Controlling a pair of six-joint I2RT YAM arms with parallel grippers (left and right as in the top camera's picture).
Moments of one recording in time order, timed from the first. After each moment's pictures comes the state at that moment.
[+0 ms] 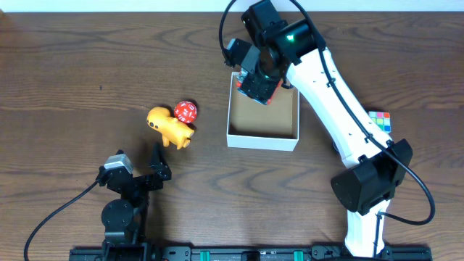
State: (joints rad) left arm -0.01 0.04 0.02 -0.12 -0.05 -0.32; right arm 0.52 2.07 2.16 -1.35 -0.02 -0.55
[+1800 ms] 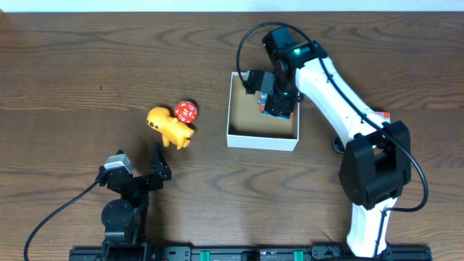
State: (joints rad) left arm -0.01 0.04 0.02 -0.12 -0.05 -0.32; right arm 0.41 2.07 1.78 -1.12 -0.03 -0.88
